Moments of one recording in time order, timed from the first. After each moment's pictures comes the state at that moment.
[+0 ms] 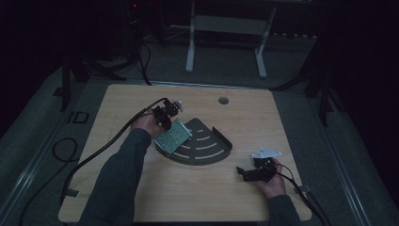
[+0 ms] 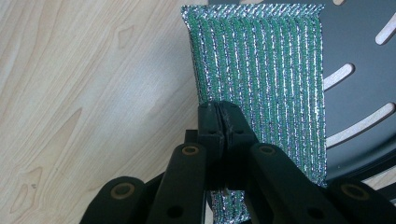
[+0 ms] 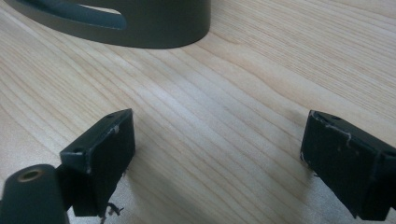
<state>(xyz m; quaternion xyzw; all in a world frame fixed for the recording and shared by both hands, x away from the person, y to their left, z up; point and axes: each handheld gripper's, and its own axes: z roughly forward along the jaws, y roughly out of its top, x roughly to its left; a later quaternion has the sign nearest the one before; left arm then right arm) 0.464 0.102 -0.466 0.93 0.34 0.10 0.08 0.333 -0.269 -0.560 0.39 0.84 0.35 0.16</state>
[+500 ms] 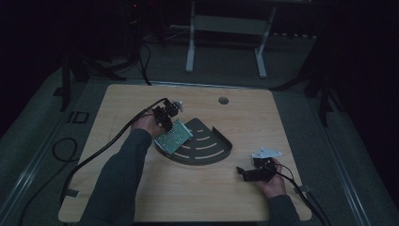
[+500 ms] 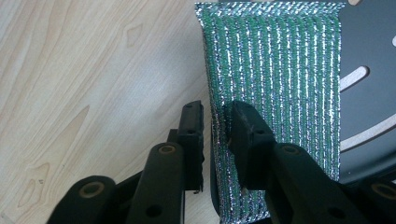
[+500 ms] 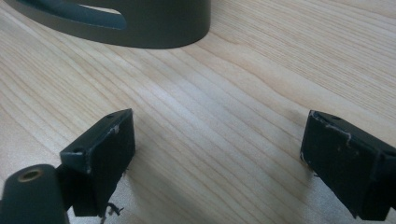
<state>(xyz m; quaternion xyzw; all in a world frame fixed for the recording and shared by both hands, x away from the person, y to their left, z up) 0.465 0.101 -0.469 0.93 0.35 0.11 0.07 0.333 -0.269 -0.560 0.39 0.84 0.35 0.16</state>
